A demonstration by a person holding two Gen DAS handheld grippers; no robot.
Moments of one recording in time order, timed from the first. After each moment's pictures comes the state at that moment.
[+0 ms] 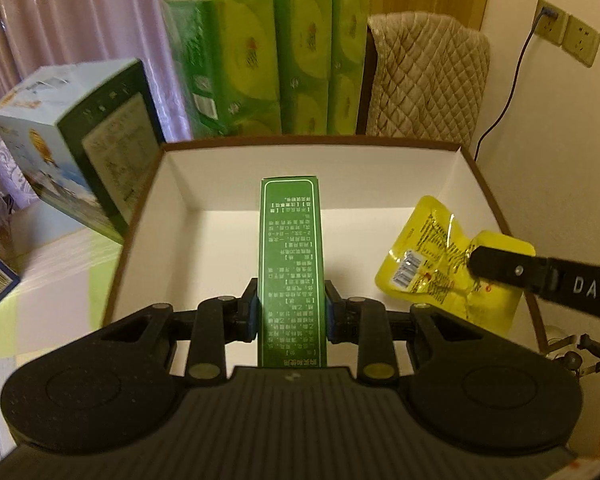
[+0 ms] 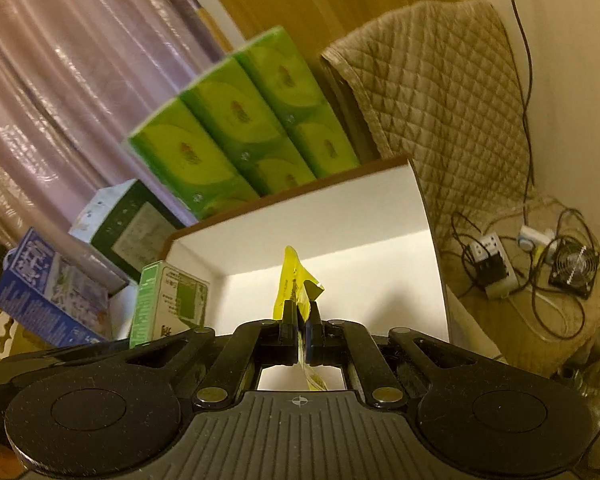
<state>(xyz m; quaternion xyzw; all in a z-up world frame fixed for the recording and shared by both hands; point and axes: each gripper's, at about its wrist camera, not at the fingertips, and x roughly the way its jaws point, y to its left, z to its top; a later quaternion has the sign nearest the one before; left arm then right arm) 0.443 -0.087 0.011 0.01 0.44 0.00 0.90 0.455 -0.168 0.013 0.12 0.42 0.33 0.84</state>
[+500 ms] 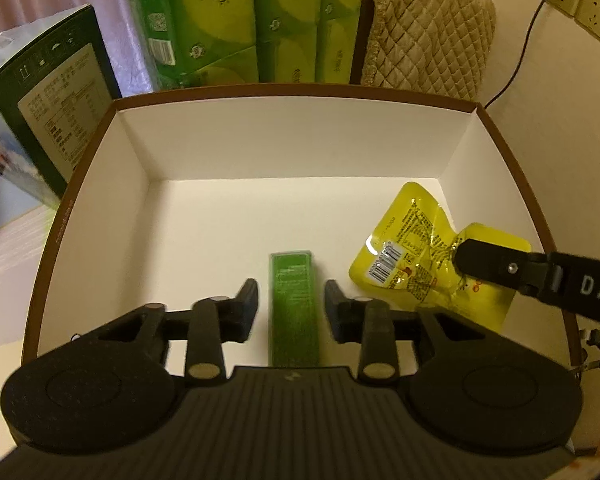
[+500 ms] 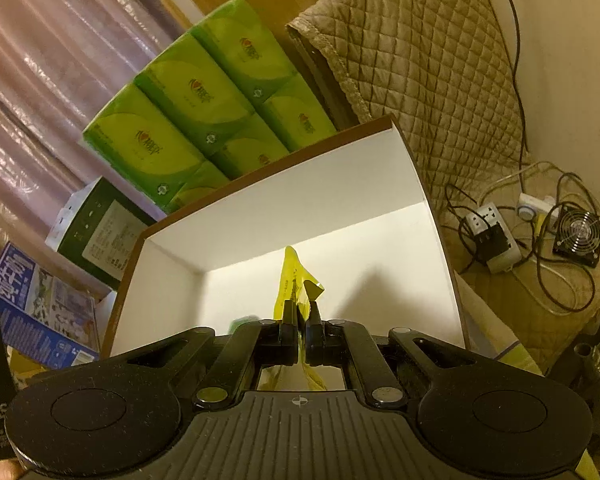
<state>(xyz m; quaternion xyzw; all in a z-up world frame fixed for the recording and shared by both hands) 0.476 -0.091 -0.037 0.00 0.48 -0.02 0.88 0.478 -0.156 -0.021 0.15 0.46 0.30 0.82</state>
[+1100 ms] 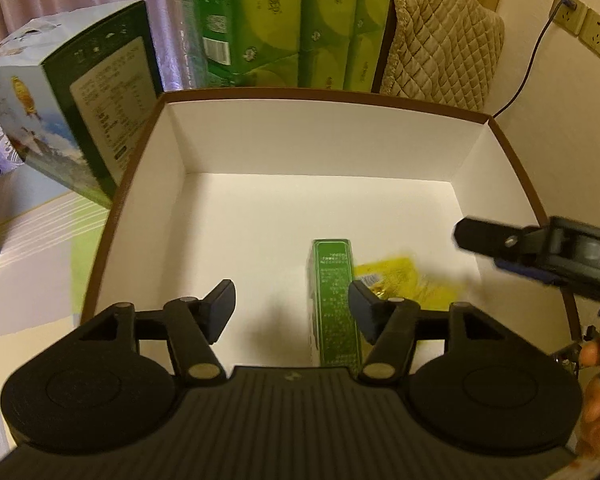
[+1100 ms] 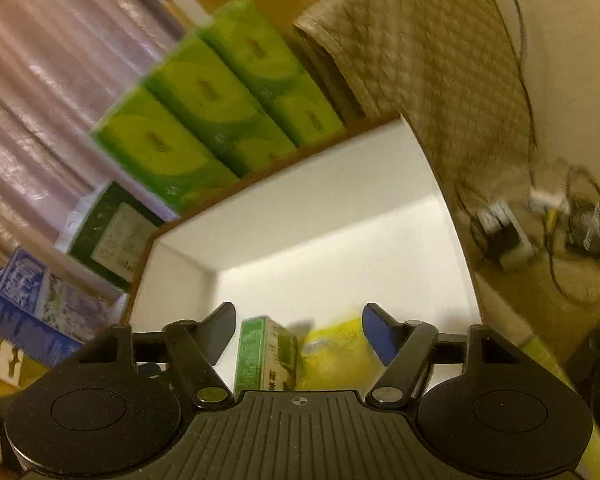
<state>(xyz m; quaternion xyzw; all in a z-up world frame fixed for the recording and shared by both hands) 0.449 -0.056 -0.019 -0.02 0.47 -0.01 0.88 0.470 -0.156 -0.019 0.16 0.44 0.32 0.82</state>
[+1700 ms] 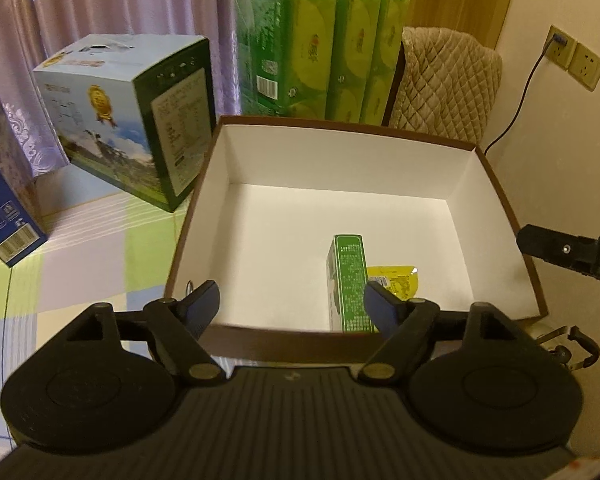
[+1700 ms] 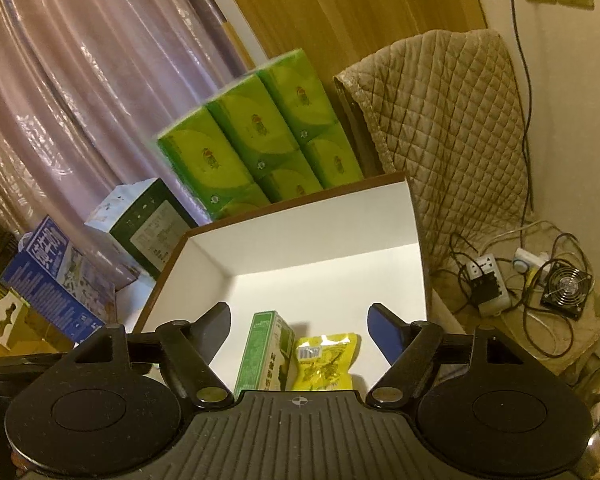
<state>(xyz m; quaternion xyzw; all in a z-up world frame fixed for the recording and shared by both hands) 0.379 -0.032 0.030 -0.04 0.43 0.01 0.90 0.419 -0.193 0.032 0.10 0.39 0.35 0.85</state>
